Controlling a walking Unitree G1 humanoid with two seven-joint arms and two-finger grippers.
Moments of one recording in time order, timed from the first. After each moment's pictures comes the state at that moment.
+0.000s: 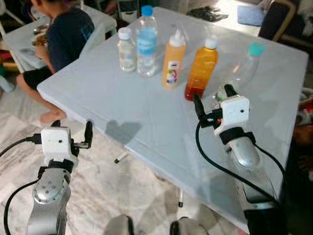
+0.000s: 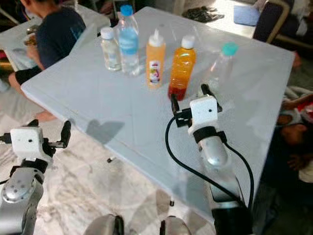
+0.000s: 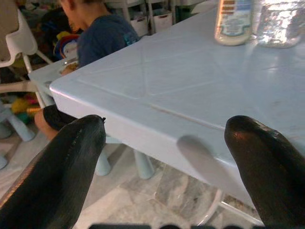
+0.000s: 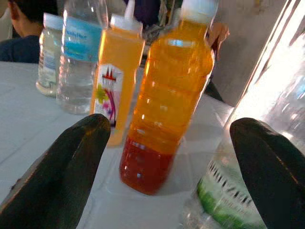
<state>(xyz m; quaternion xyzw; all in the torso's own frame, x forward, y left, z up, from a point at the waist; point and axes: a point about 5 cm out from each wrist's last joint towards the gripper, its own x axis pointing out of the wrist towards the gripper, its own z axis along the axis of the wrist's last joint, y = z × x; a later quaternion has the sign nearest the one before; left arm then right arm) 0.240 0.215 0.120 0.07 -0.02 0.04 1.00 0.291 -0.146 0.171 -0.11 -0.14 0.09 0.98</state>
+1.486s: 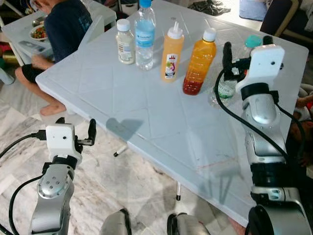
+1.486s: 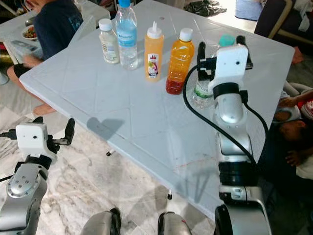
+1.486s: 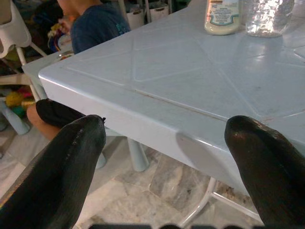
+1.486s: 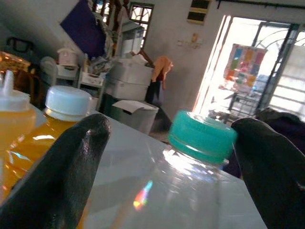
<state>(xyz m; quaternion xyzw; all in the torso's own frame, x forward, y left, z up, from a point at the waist) 0.248 0.209 0.119 0.06 -0.02 0.02 1.00 0.345 -0.178 0.245 -0.11 -0.23 -0.02 0.97</state>
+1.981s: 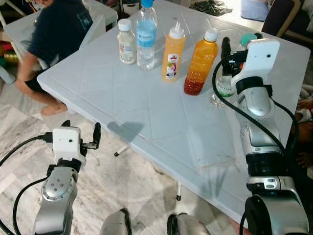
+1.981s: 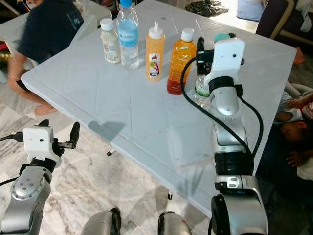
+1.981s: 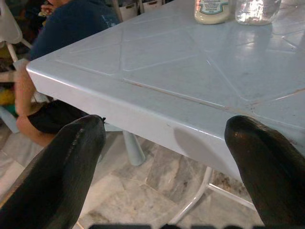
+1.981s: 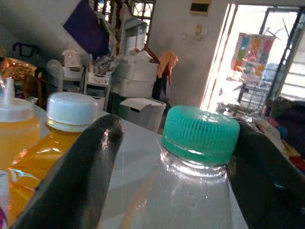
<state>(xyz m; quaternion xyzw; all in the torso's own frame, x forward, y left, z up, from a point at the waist) 0.245 0.201 0.113 0.07 -0.01 0.01 1.00 0.359 -0.176 0.245 -0.08 -0.22 -0.02 0.97</state>
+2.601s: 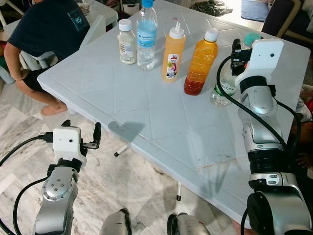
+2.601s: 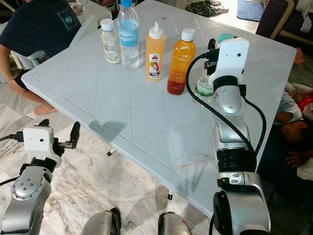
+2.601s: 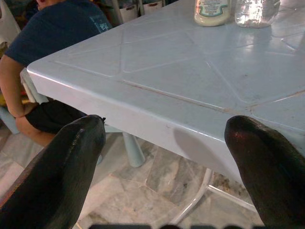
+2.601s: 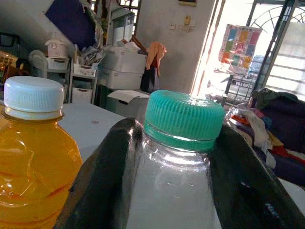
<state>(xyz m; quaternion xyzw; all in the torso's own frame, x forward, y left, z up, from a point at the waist) 0.245 0.200 0.113 0.06 -0.01 0.01 1.00 0.363 -0.184 0.244 -0.09 -0.20 -0.05 0.97</state>
